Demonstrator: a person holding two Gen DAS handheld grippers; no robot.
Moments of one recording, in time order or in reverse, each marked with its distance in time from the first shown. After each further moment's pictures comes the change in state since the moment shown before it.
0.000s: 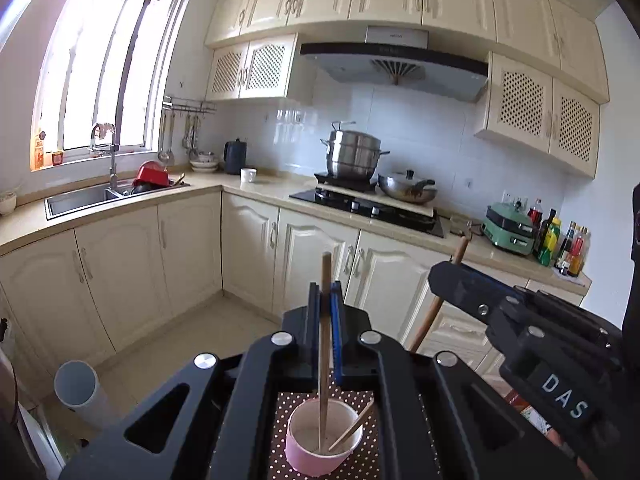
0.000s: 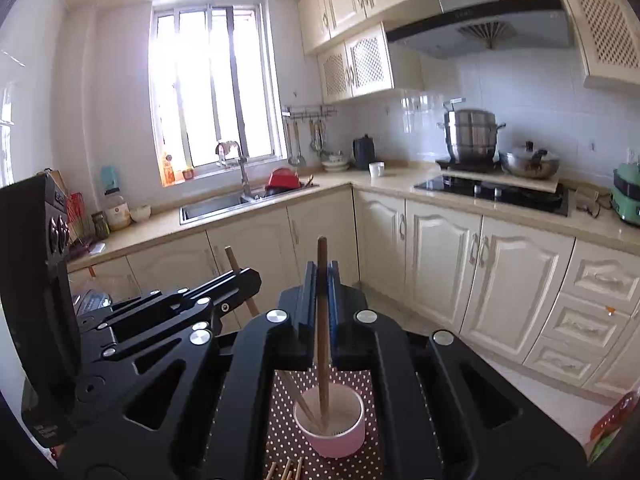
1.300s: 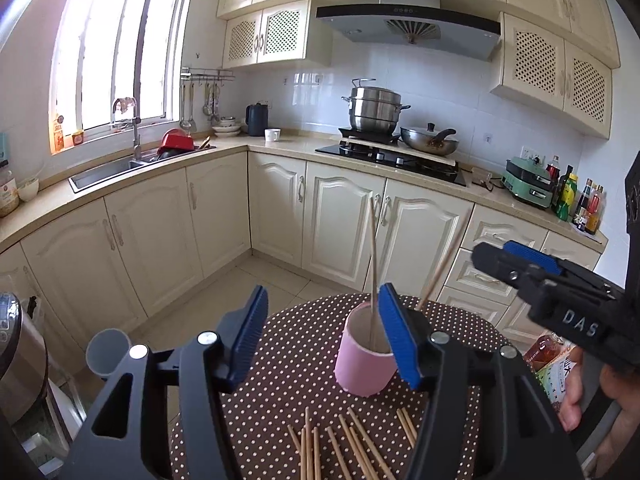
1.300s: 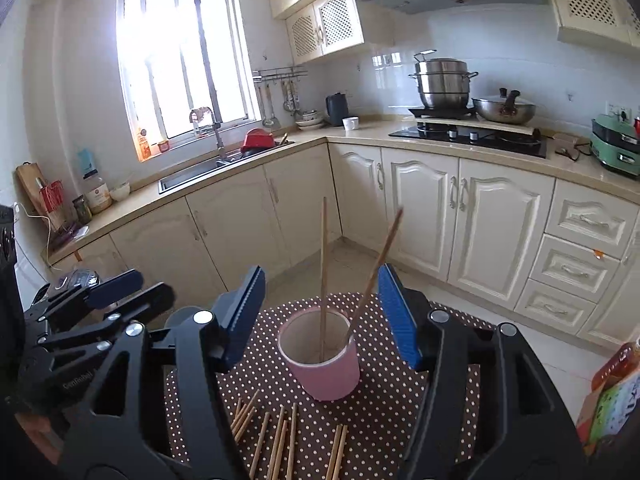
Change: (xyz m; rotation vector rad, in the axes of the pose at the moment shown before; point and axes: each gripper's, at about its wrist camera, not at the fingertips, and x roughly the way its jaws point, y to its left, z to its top) left arm -0.046 0.049 -0.070 0.027 0.136 0.084; right arm -0.016 -0.010 -0.062 0.083 0.122 -0.081
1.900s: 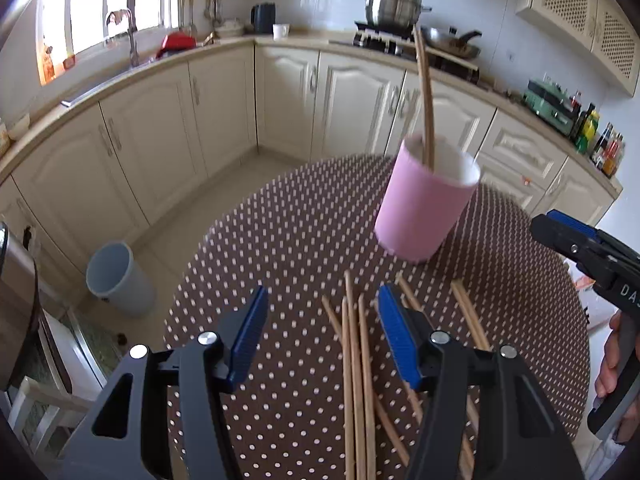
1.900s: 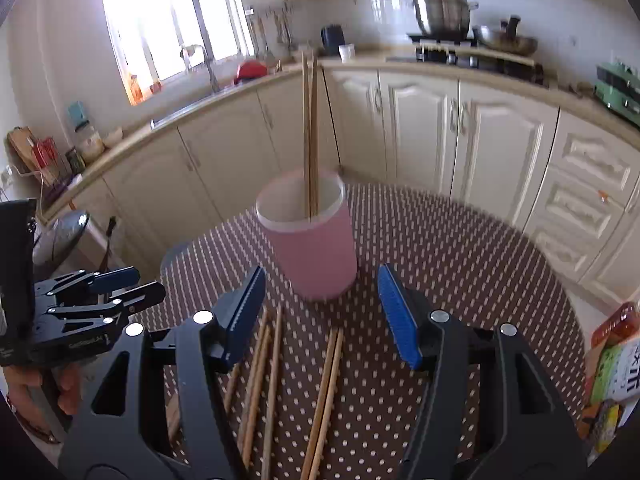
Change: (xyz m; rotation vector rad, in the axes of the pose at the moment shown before) left arm 0.051 0.048 -0.112 -0.014 0.379 0.001; right arm 0.031 -0.012 -0.098 0.018 0.255 0.000
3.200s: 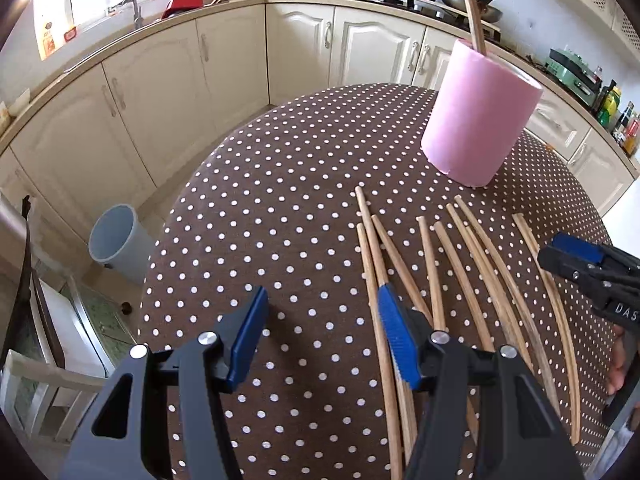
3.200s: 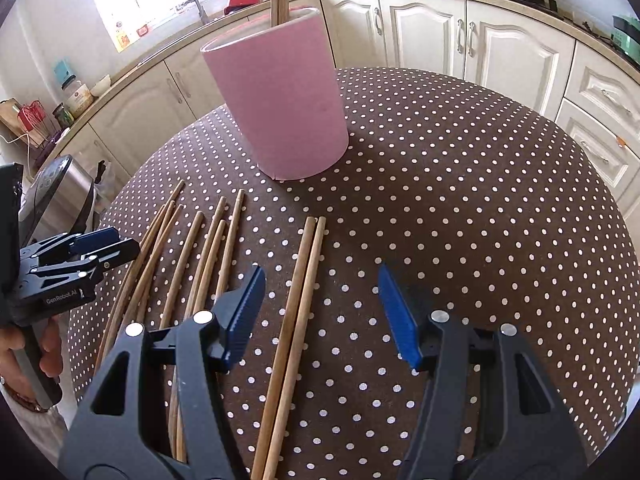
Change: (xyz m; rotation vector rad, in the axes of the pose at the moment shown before) left arm 0.053 0.022 -0.045 -0.013 0.111 0.053; right arm 0.067 -0.020 -0.067 0.011 0.220 0.012
